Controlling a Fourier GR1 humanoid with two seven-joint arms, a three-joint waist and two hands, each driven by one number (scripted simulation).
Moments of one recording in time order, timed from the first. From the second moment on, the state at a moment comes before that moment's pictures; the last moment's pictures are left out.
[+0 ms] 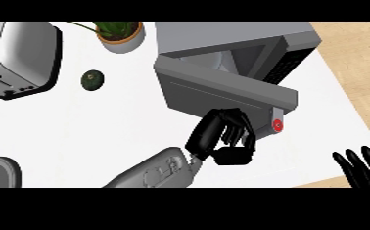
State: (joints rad) left arm -0.67 0.01 -0.95 -1.08 0.33 0.54 -0.20; right arm 0.51 -0.36 -0.01 -2.11 -0.50 0.47 -0.32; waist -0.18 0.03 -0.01
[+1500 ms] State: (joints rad) left arm -0.90 0.00 -0.84 -0.86 0.78 0.56 -0.38; right arm 0.45 -0.44 -0.07 -2.25 -0.67 0.40 -0.16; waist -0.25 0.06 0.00
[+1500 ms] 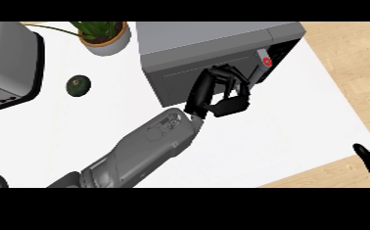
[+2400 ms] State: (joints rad) left arm -0.90 0.00 -0.86 -0.85 0.86 0.62 -0.53; right arm 0.42 -0.49 -0.05 -2.29 -0.74 0.45 -0.12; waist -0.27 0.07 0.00
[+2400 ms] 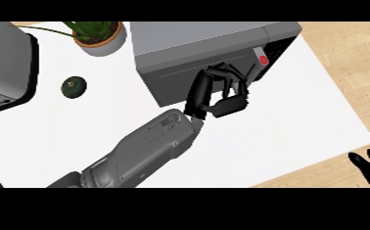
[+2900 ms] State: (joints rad) left arm -0.90 0.00 -0.87 -0.84 0.90 0.64 -0.59; right arm 0.40 -0.51 -0.05 -2.30 -0.75 0.47 -0.11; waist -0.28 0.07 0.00
